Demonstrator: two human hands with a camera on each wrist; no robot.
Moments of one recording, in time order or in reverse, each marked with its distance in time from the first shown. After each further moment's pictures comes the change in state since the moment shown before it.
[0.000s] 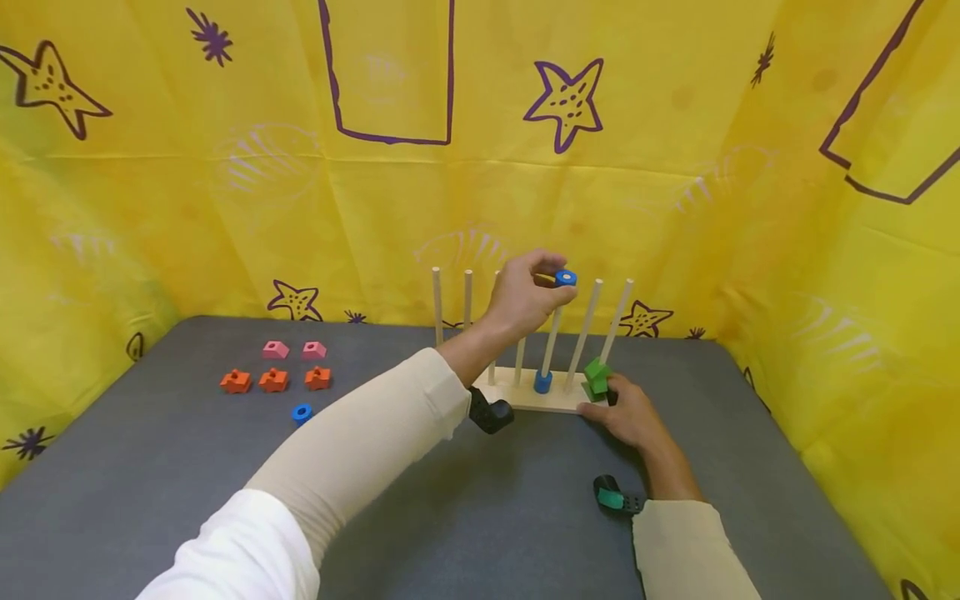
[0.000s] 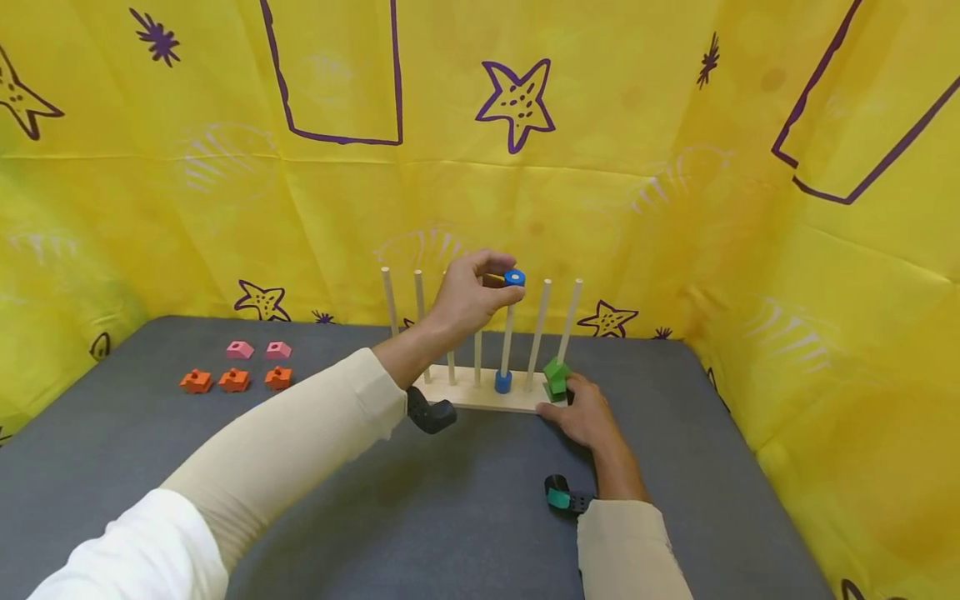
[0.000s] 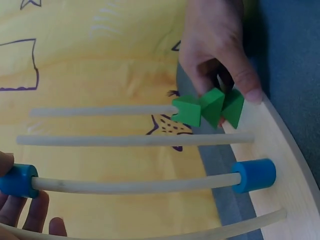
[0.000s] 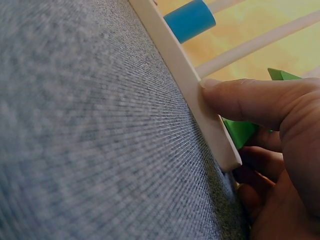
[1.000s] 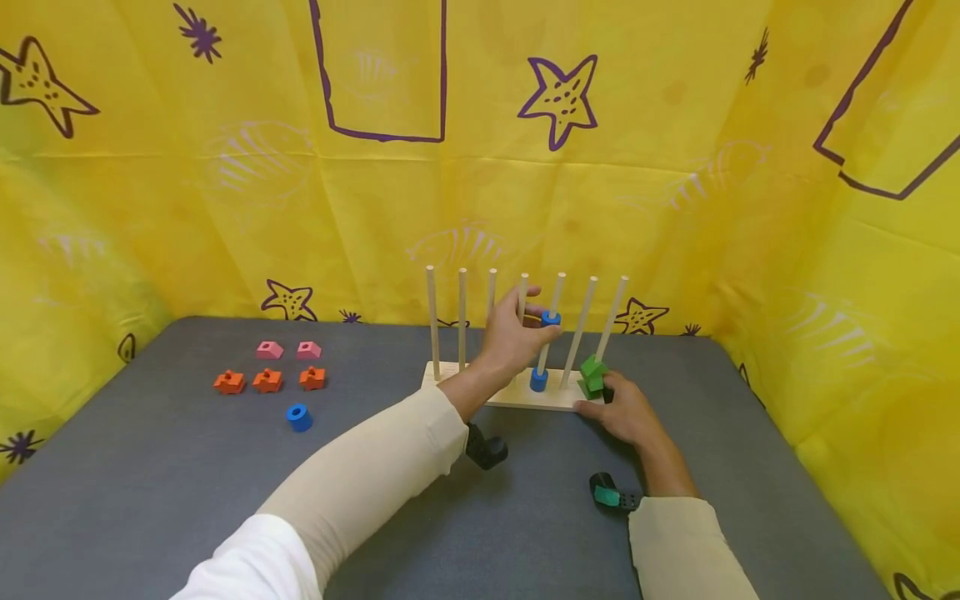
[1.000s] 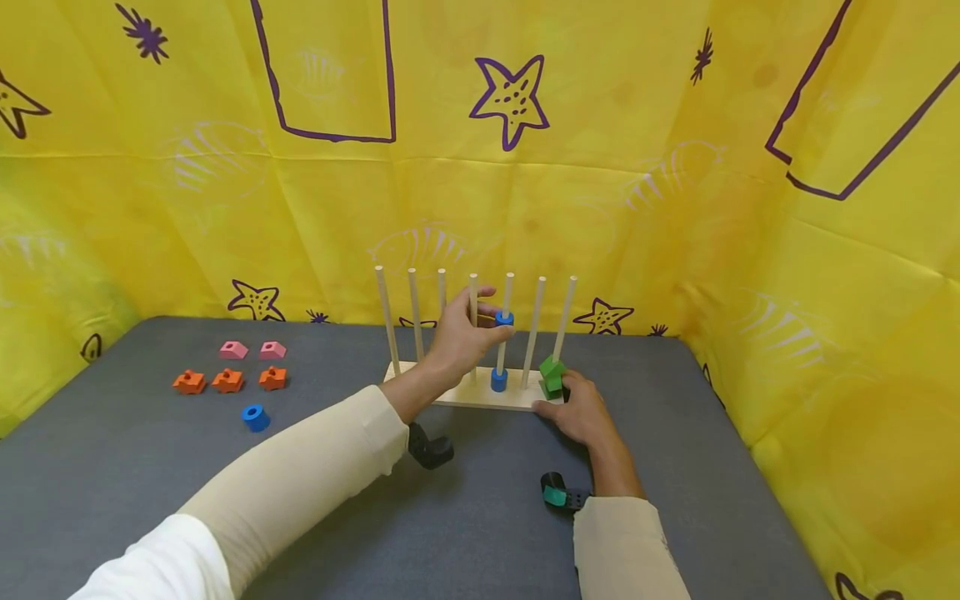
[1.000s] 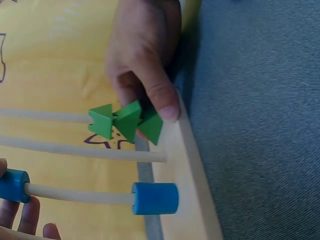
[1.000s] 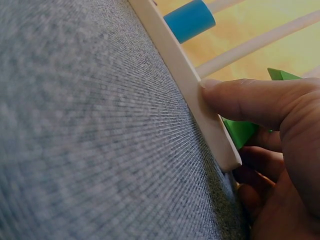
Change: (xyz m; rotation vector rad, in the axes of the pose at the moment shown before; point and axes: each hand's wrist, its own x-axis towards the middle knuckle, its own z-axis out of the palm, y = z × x) left_hand -0.019 -0.059 0.017 -0.086 0.084 -0.080; right_hand -0.001 -0.004 -0.001 0.004 0.011 -0.007
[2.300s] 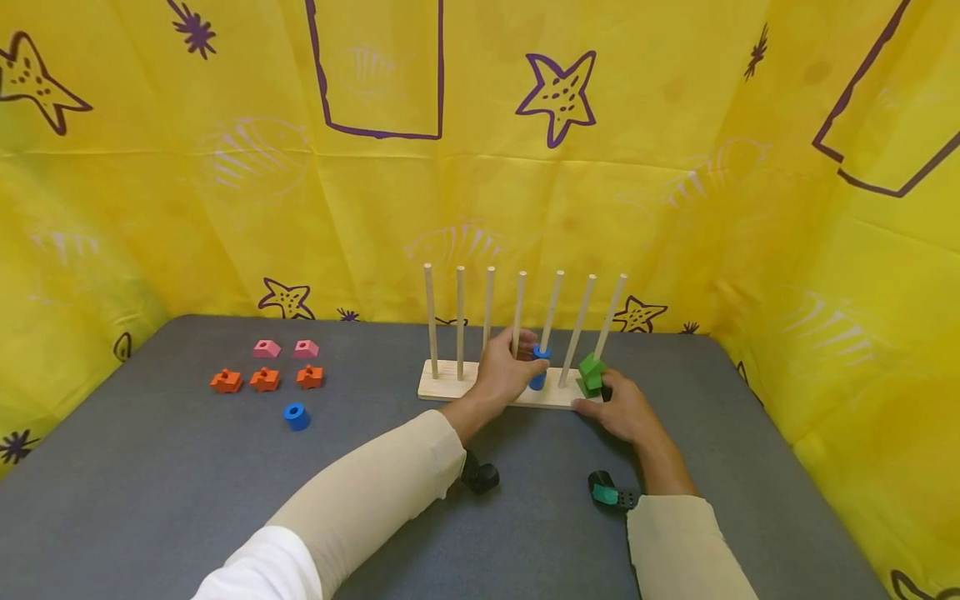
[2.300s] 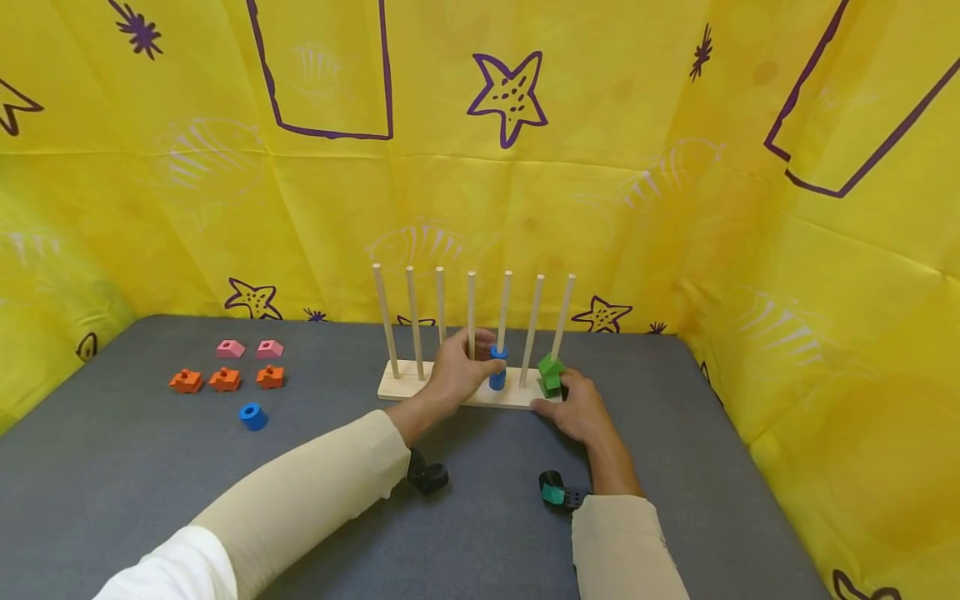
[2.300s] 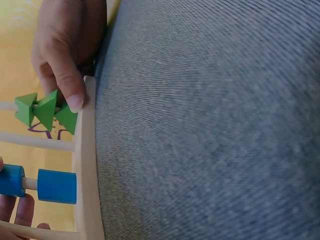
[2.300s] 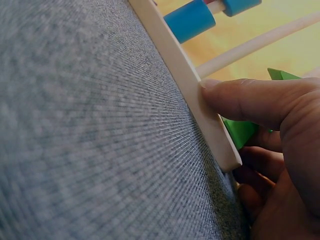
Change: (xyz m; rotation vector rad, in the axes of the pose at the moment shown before) left_hand -0.018 -0.053 0.004 0.107 0.020 -0.068; right_hand 0.001 0.002 0.000 -0.012 -0.009 0.018
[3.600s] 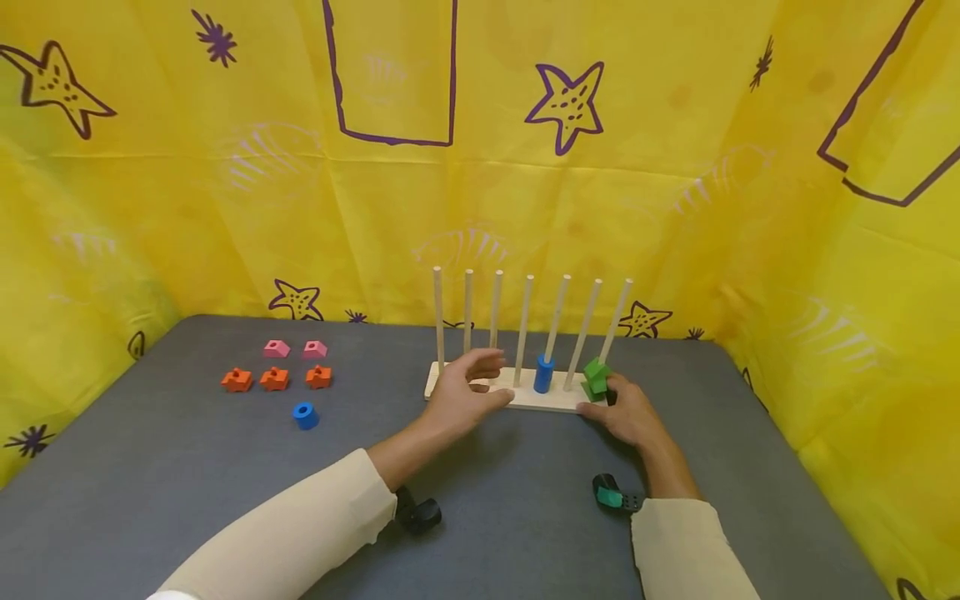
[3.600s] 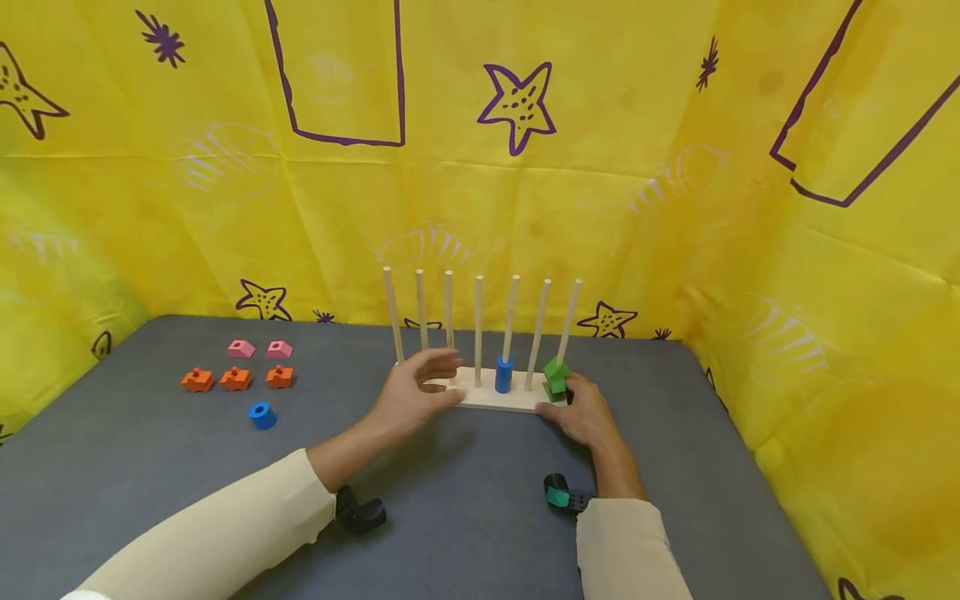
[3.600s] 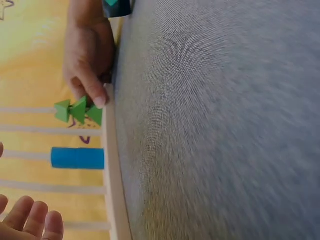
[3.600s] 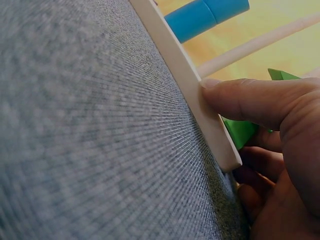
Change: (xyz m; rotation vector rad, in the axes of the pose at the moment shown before) left_hand -0.057 0.009 -0.066 -0.037 -0.093 0.116; right_hand -0.003 -0.004 0.000 0.000 -0.015 0.029
